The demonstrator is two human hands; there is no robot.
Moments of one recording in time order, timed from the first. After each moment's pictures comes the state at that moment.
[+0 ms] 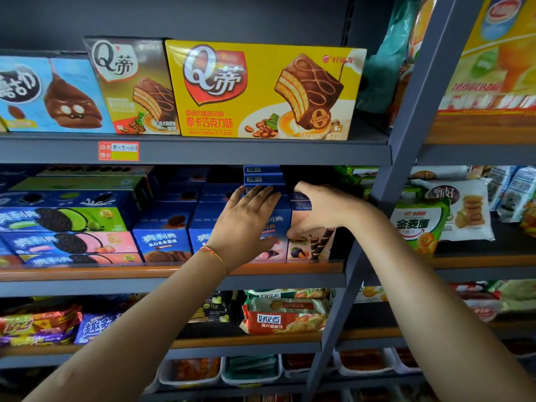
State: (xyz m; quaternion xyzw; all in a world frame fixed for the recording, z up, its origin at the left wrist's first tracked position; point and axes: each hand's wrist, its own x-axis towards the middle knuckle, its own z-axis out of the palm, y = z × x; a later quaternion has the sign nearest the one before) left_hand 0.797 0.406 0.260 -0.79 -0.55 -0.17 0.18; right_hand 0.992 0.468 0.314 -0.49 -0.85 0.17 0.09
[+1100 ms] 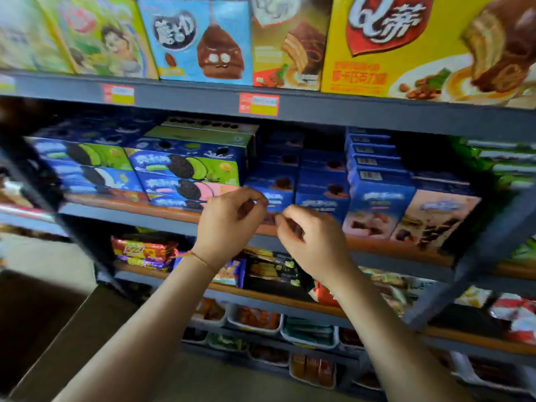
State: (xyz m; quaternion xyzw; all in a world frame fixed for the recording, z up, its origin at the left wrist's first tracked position) left_hand 0.654 0.289 0.243 -0.61 -0.62 -0.49 -0.03; right_hand 0.819 0.345 0.227 -0.29 -0.85 0.13 0.42
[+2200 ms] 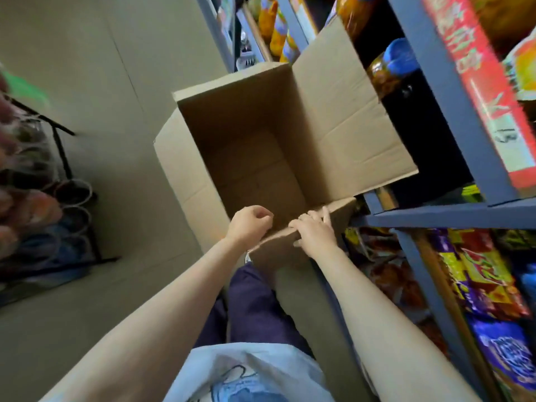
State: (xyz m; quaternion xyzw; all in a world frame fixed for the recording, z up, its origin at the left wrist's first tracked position) left_hand 0.130 -0.026 -0.144 0.05 -0.81 -0.42 -0.40; right_hand 0.183 0.147 -0.164 -0.01 -0.93 0.00 -0.36
